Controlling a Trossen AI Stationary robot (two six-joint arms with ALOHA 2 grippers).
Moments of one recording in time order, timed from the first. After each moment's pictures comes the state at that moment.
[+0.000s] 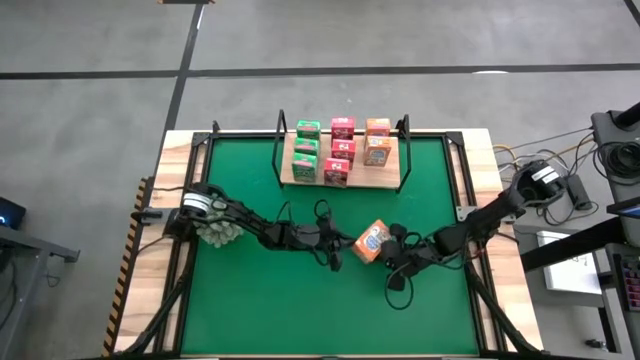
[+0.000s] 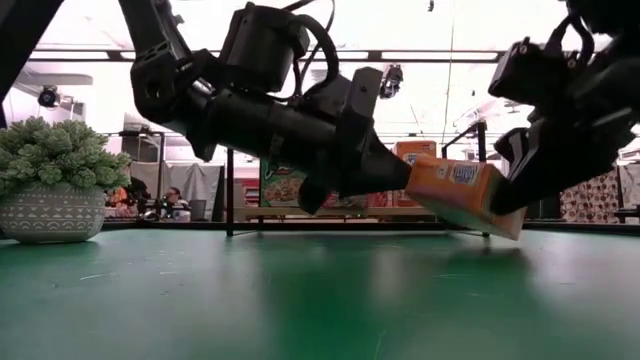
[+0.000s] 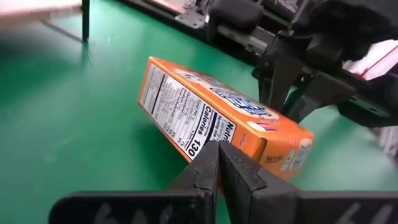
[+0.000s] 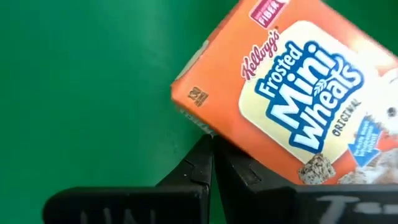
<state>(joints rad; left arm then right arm) -0.17 2.11 0.97 0.88 -0.22 -0.46 0.47 1.43 0.53 0.06 0.39 0.47</state>
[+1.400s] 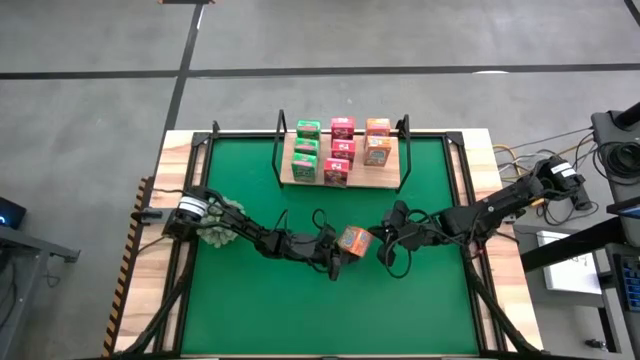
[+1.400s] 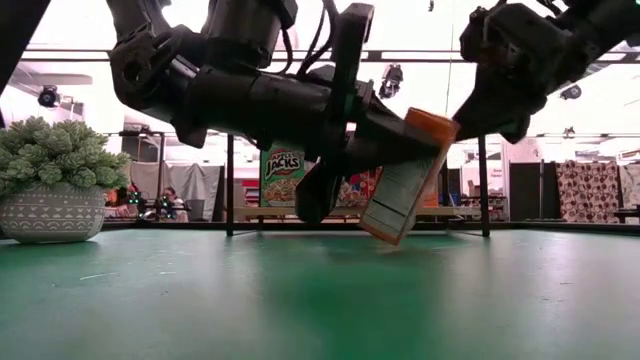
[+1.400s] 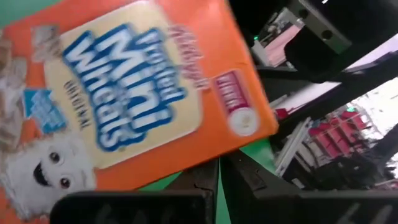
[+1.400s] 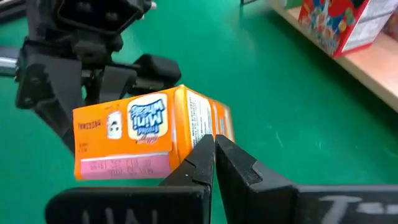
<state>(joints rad) -0.22 2.09 0.97 0.93 -0.17 -0.87 0.33 1.23 0.58 -0.01 0.45 0.58</state>
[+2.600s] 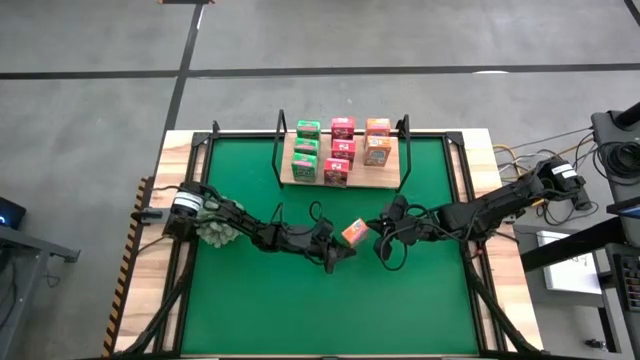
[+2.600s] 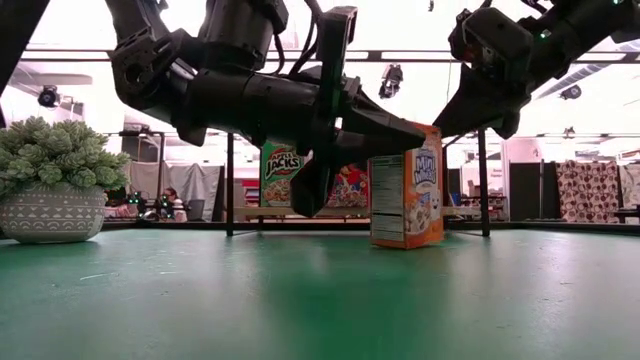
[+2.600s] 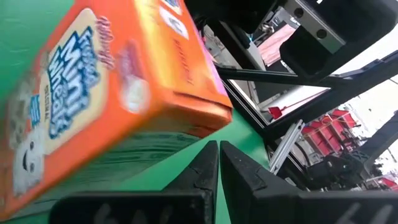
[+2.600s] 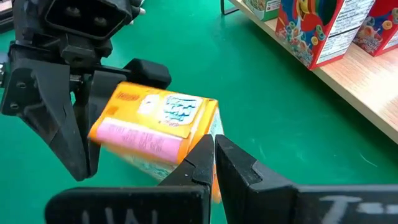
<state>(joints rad) -0.18 2.04 0.91 0.96 -0.09 -0.88 0.27 1.23 0.61 -0.05 0.47 0.57</state>
